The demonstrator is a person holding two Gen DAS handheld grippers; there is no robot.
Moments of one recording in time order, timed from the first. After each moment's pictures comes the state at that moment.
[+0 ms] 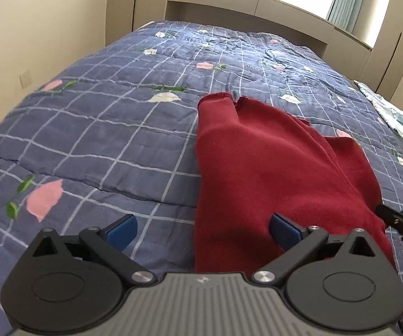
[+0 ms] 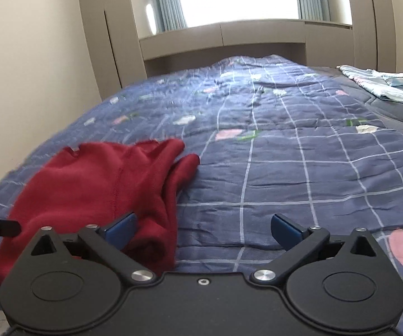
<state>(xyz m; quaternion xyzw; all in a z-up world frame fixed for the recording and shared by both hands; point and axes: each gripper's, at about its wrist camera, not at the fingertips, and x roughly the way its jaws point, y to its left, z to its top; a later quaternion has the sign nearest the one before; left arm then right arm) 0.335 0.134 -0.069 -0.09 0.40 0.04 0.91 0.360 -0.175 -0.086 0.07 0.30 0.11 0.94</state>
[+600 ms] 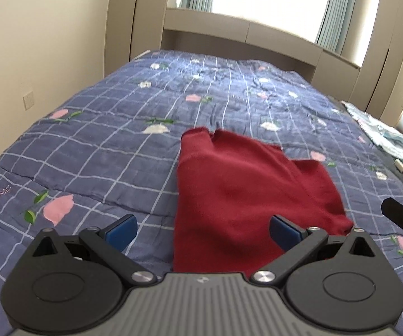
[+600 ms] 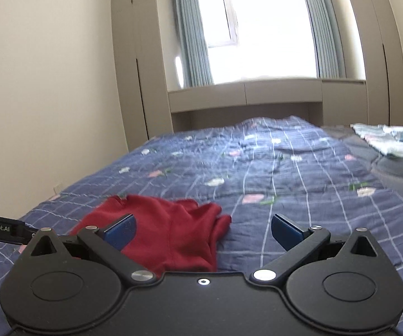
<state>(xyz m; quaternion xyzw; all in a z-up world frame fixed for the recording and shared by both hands) 0.292 0.112 -0.025 -0.09 0.34 0.03 0.93 0.298 -0.167 -0.027 0.05 0.18 0.14 0.97</state>
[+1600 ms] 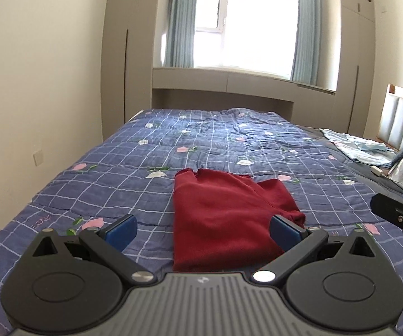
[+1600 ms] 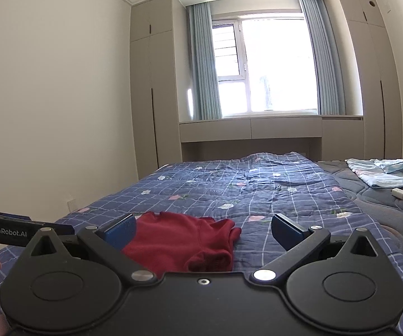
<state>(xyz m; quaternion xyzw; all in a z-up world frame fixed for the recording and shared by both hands) 0.156 0.073 0.024 -0.03 0.23 0.02 0.97 0.155 -0.167 0.015 0.04 0.11 0.15 0.98</state>
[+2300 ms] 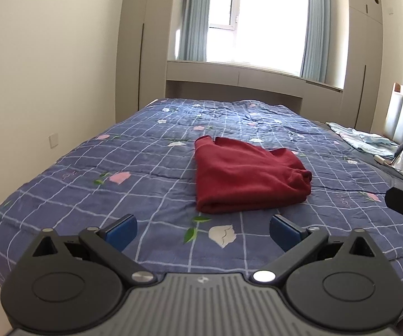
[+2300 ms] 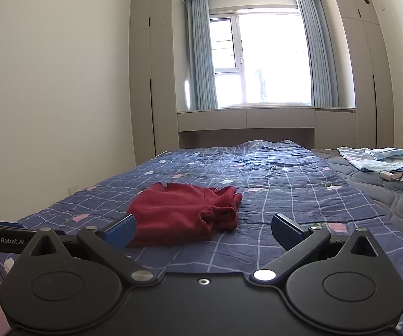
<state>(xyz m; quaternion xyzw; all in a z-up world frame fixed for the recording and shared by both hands) 0.075 0.093 -0.026 -0.05 0.24 0.05 0.97 0.080 -0.155 -0.023 0.03 0.13 0.13 0.98</state>
